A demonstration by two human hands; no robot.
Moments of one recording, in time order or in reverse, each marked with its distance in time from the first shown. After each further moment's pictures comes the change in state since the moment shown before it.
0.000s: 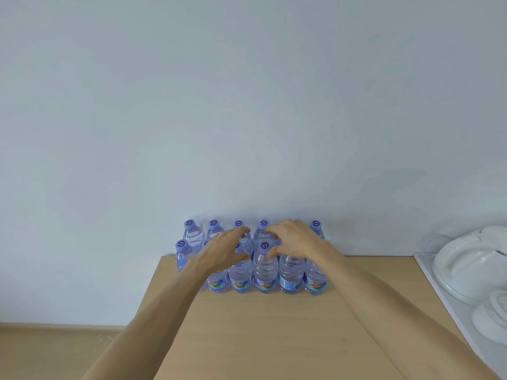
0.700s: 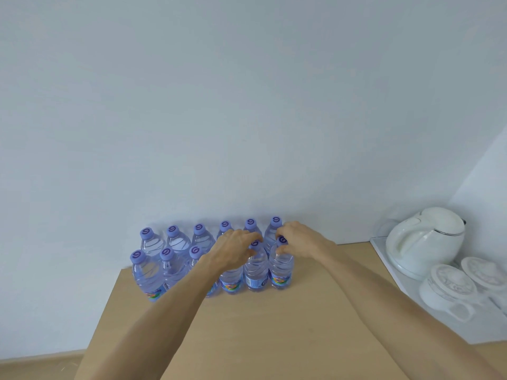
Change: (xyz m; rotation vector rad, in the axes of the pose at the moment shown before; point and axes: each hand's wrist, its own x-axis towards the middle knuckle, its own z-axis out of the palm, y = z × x) left_hand 0.053 0.092 0.039 0.248 -0.093 0.194; right_hand -0.064 0.082 0.003 0.145 -0.056 0.247
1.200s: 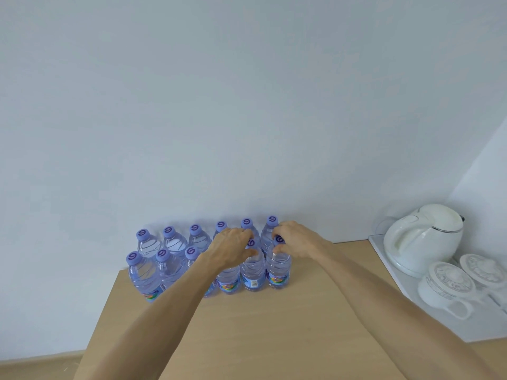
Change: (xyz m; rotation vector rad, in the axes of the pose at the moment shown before) left_hand 0.007 0.006 -0.003 0.074 -0.014 -0.060; right_hand 0.000 0.006 0.001 0.009 0.010 -0.051
